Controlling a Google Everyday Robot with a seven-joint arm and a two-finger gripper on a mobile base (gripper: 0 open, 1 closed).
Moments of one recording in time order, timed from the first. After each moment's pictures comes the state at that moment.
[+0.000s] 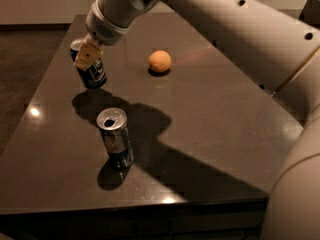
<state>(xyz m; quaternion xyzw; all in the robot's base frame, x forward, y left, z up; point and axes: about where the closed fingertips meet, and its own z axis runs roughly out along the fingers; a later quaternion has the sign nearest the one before) 0.613 0.170 0.949 -0.63 0.69 0.17 0.32</state>
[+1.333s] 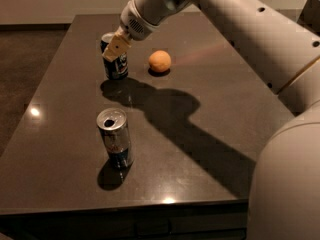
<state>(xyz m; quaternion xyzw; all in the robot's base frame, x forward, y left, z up) 0.667 0.111 0.939 -0.58 0.72 0.19 0.33</state>
